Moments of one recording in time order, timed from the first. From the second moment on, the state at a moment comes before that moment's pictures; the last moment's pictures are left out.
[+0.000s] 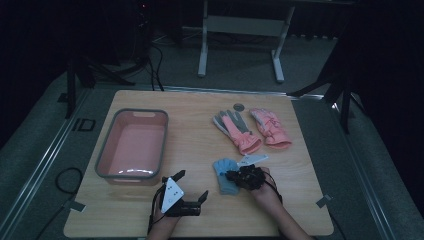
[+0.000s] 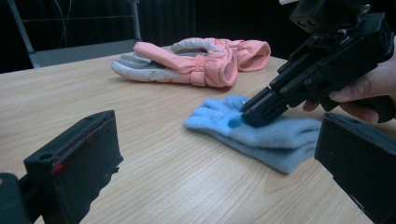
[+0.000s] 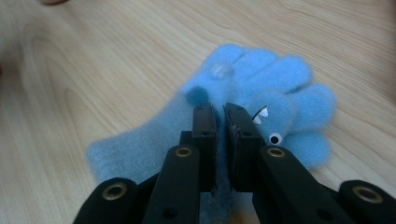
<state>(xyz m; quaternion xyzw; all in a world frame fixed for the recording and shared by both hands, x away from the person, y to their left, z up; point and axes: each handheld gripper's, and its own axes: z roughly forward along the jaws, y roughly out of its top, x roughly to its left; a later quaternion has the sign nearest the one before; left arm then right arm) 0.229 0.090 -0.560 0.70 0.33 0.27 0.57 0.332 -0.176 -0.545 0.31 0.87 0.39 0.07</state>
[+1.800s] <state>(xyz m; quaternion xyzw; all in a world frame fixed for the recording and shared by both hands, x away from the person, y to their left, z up) 0.268 -0.004 -0.544 0.88 0.14 0.17 0.42 0.378 -0.183 -0.519 0.35 0.84 0.42 0.03</state>
